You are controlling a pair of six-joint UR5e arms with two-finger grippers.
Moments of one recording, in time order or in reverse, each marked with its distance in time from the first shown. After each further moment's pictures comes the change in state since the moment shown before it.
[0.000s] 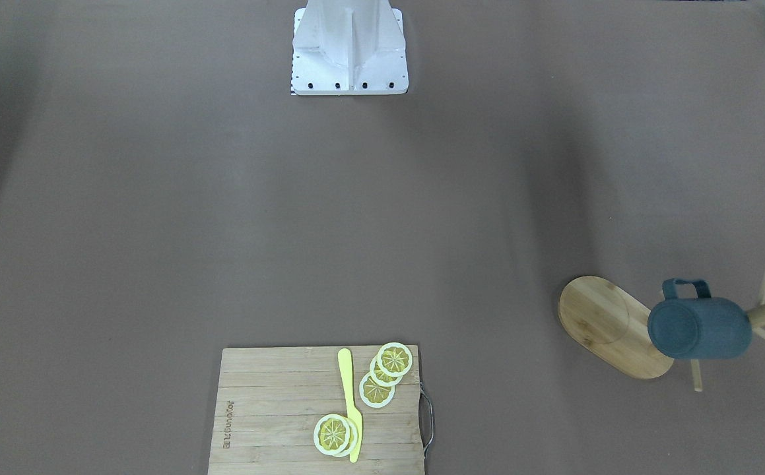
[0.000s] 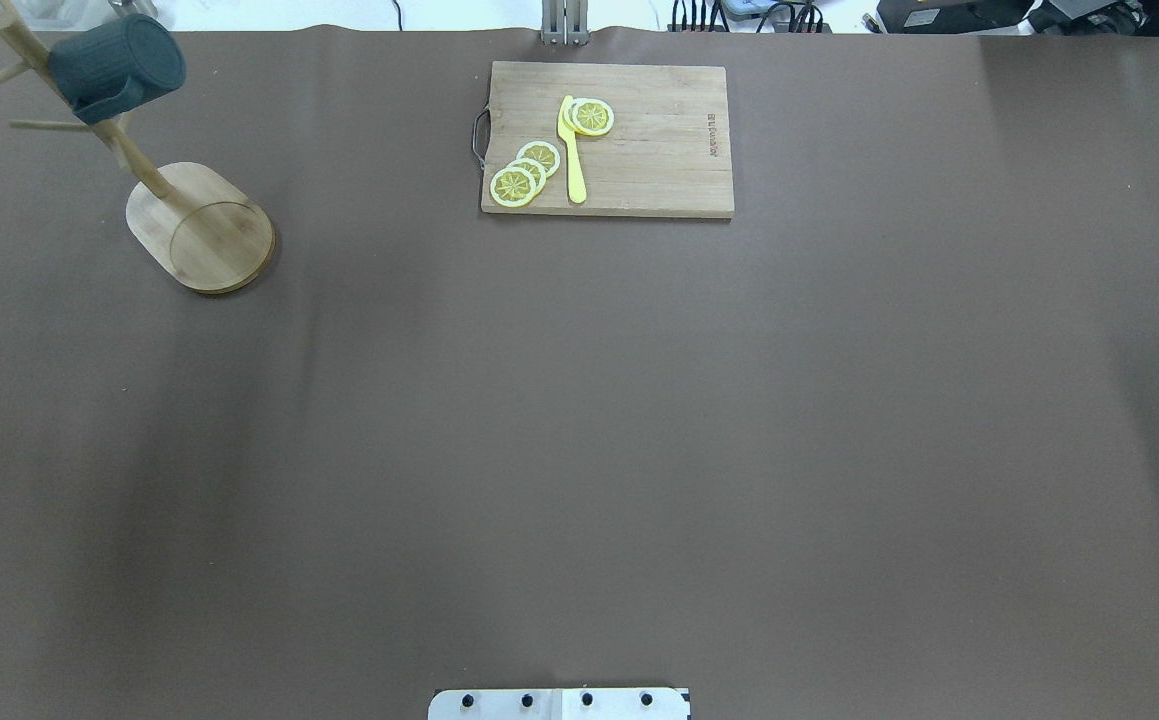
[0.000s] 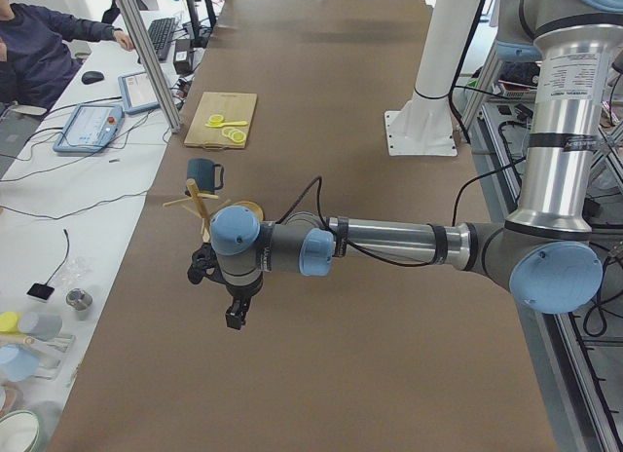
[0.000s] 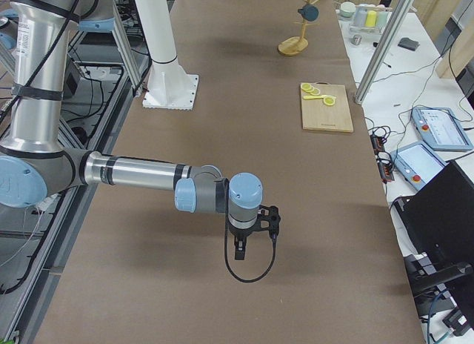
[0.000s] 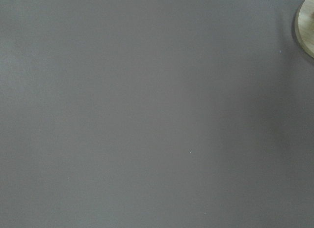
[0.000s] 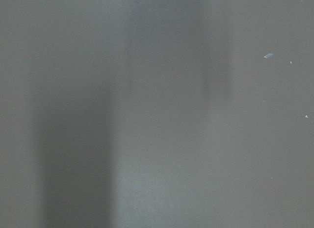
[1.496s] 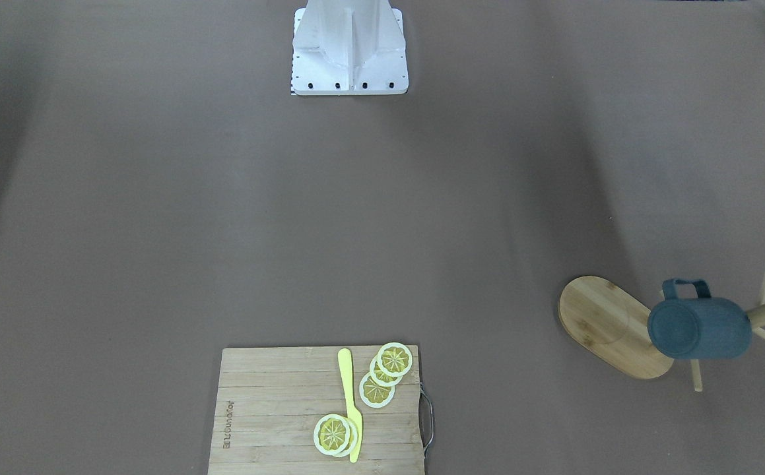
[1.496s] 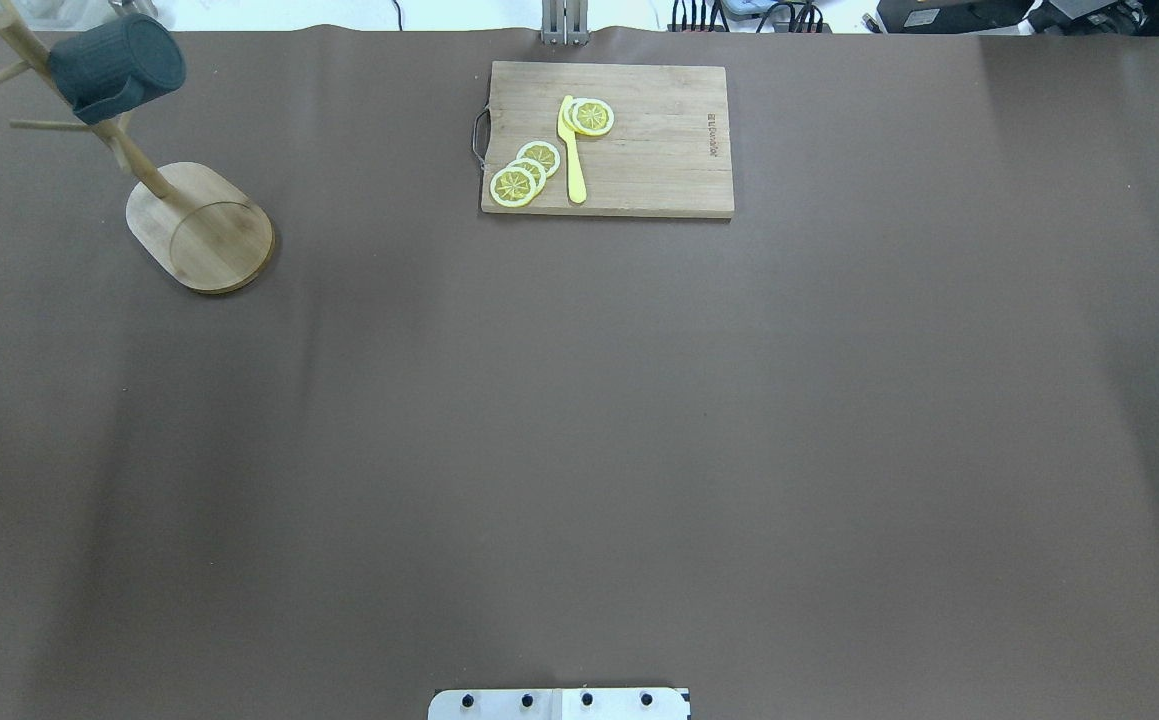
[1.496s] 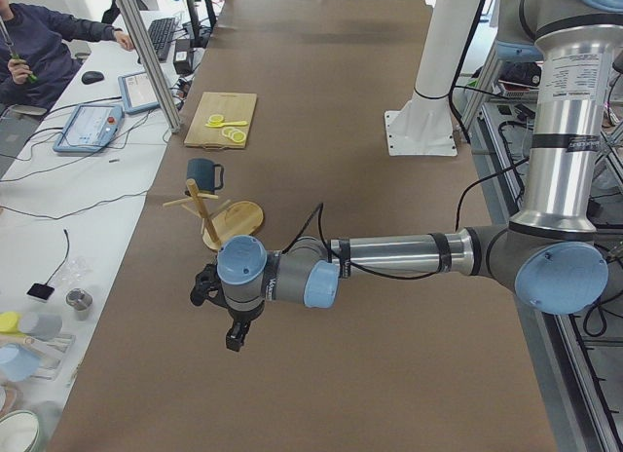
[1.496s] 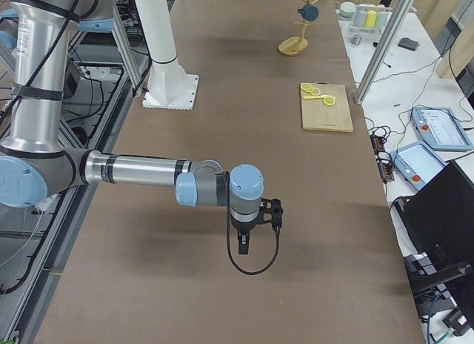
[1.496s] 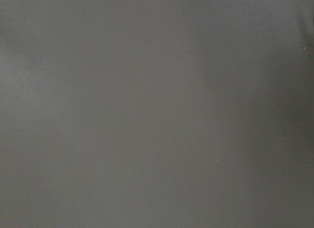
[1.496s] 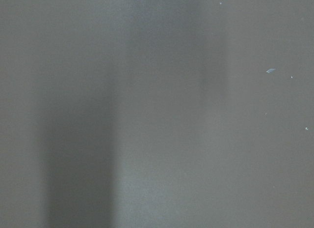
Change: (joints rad) left arm -0.004 0.020 0.113 -0.169 0.004 -0.006; right arm 0.000 0.006 0.033 0.001 -0.002 0.008
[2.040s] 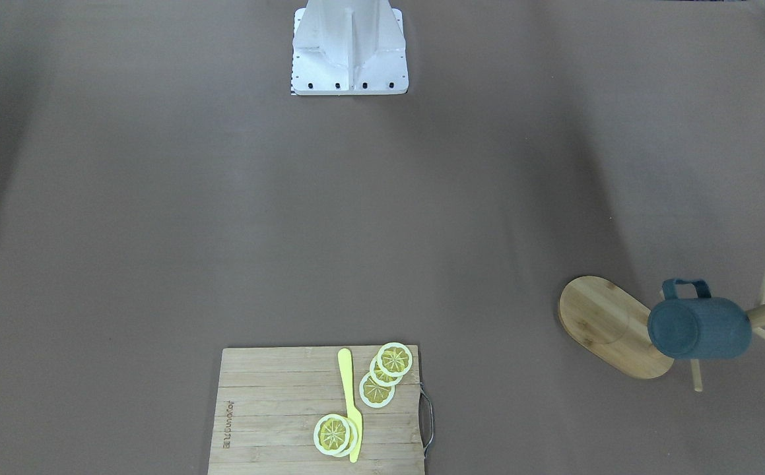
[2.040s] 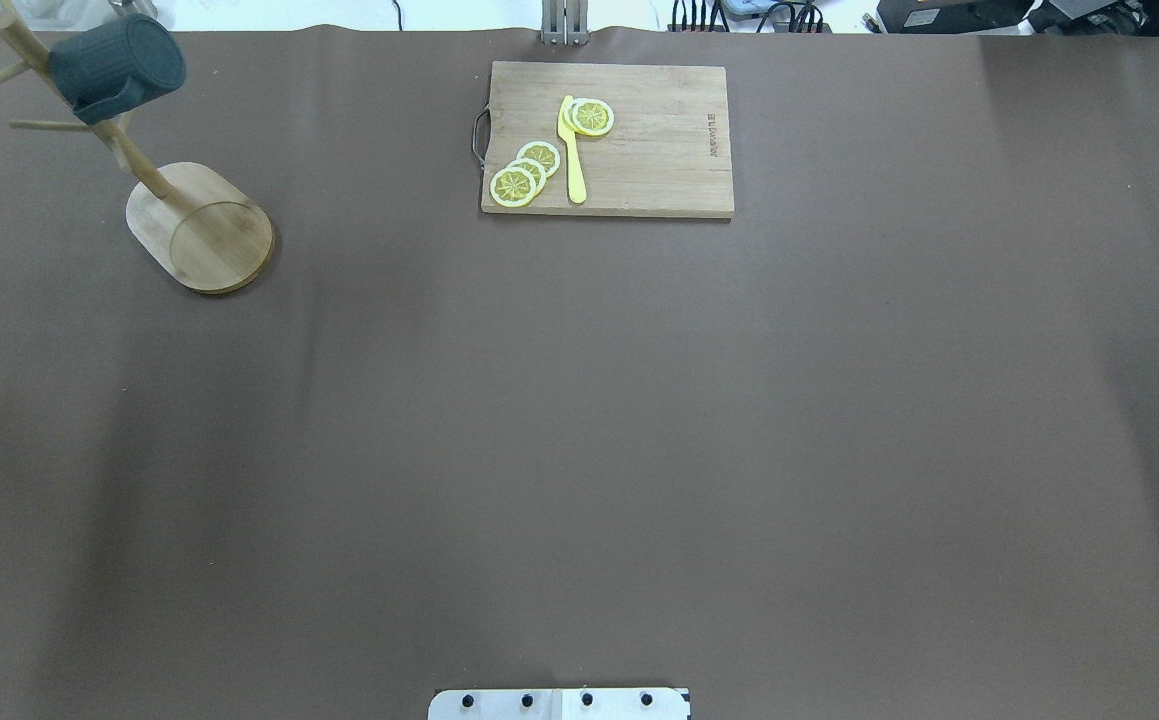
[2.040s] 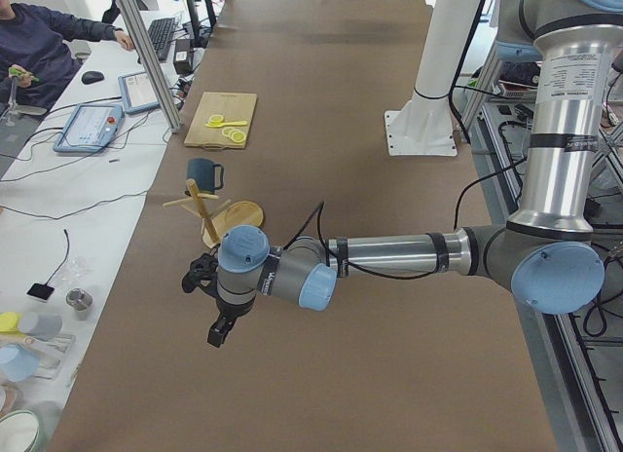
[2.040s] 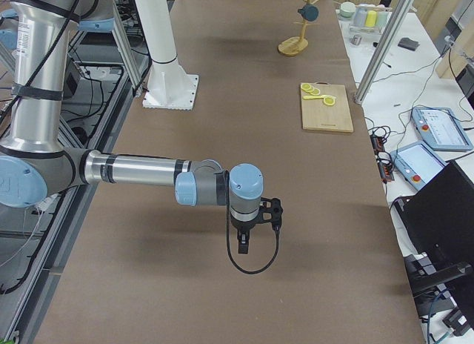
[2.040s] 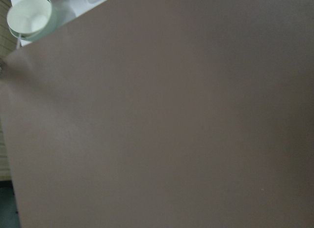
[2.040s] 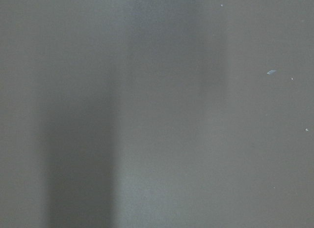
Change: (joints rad) left arm 0.004 -0.015 0.008 -0.130 0.056 0.004; right arm -0.001 0.000 0.009 0.000 -0.001 0.002
